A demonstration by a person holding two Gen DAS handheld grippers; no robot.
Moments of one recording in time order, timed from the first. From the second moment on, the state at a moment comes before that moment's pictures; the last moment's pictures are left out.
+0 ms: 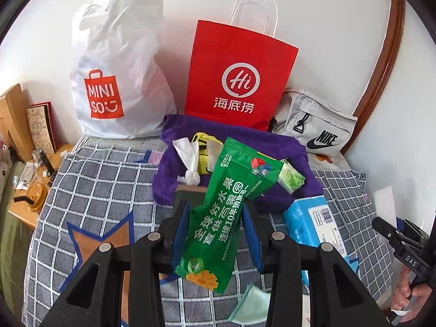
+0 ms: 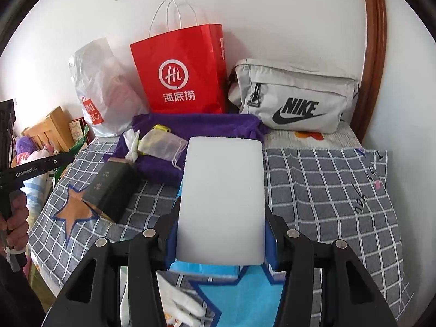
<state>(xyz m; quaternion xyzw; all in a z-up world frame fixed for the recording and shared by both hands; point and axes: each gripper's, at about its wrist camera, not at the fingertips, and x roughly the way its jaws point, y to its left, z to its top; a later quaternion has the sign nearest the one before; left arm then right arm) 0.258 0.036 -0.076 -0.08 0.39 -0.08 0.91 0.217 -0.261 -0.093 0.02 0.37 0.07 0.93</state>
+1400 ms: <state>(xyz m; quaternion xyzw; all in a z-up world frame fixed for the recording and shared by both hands) 0.437 0.025 -0.127 -0.10 0.46 -0.06 0.88 0.448 -0.229 -0.113 0.02 0.39 0.11 0.92</state>
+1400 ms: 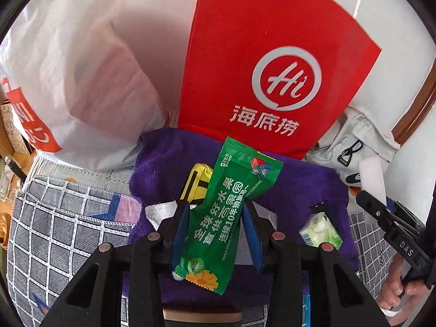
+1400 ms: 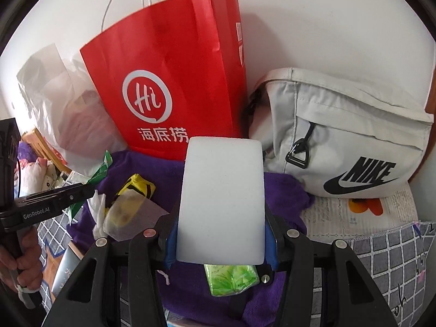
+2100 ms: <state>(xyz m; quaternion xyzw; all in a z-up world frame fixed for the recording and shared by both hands) 0.453 0.013 -0.157 -0.11 0.50 -0.08 0.86 0.485 -0.222 -0.179 0.01 0.50 0.12 0.86</state>
